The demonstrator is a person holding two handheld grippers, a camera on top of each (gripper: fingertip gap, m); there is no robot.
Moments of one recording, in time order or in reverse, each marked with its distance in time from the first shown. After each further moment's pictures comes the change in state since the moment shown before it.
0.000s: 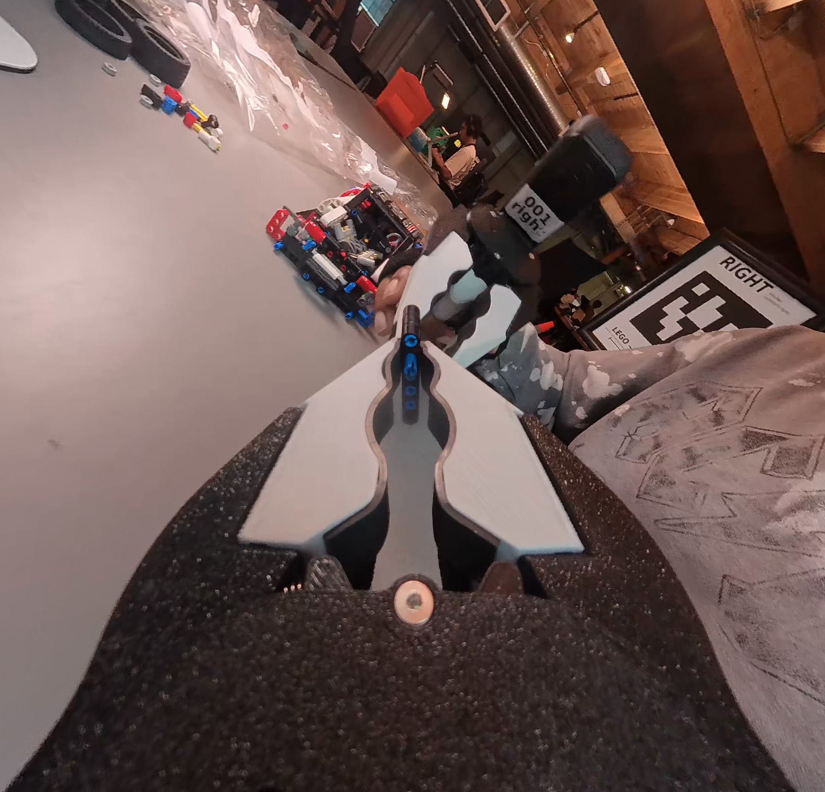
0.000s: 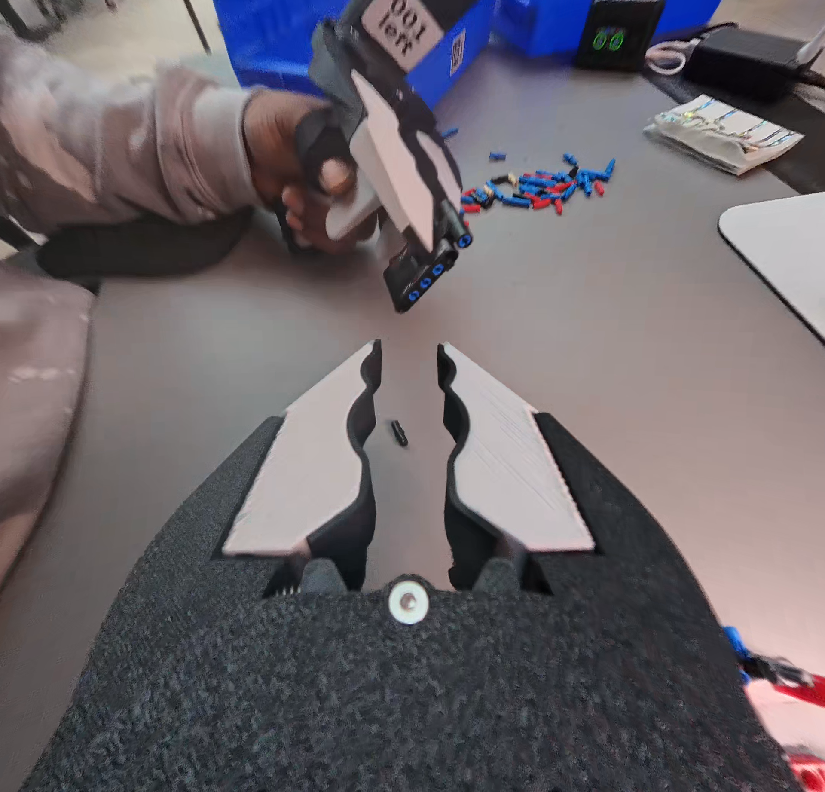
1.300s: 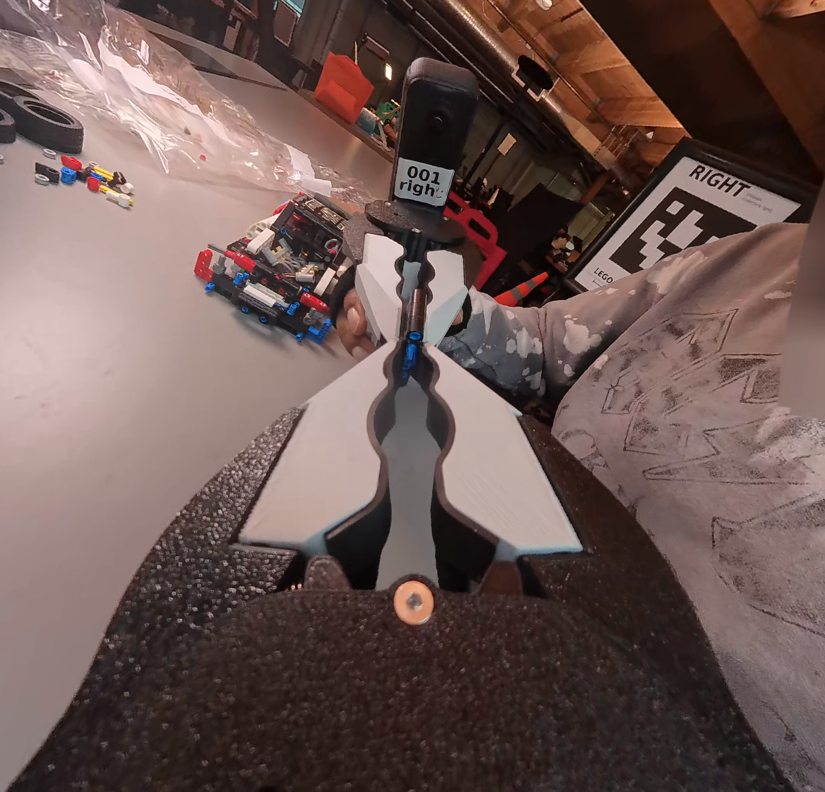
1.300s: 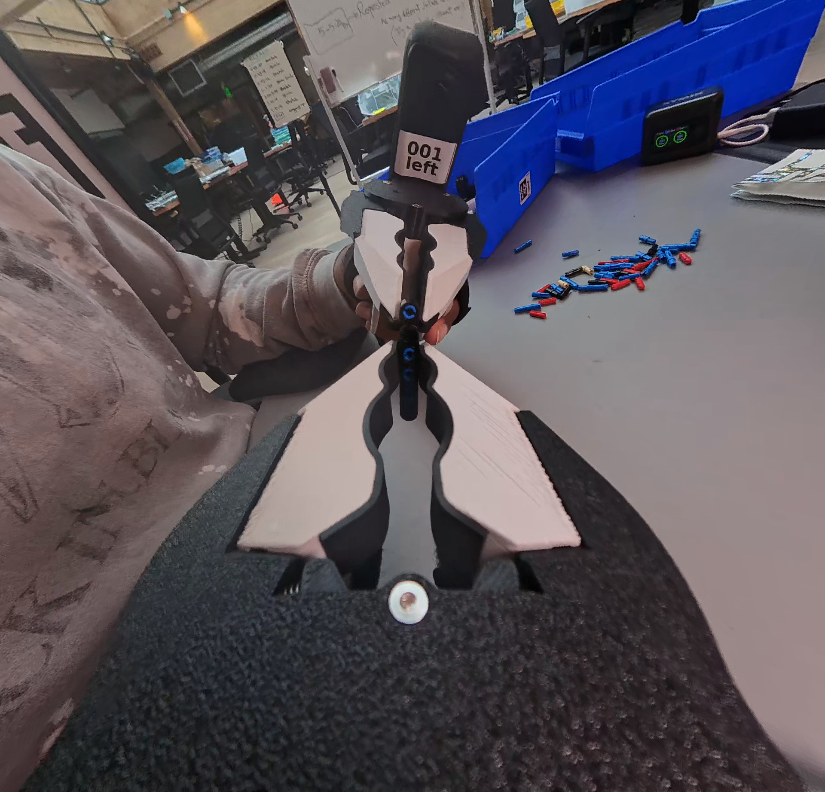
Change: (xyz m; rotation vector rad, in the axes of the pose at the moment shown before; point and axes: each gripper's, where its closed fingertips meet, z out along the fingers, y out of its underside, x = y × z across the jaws) left arm 0.045 0.002 0.006 -0.047 0.101 0.224; right arm -0.021 -0.045 -0.010 0.284 -0.242 0.242
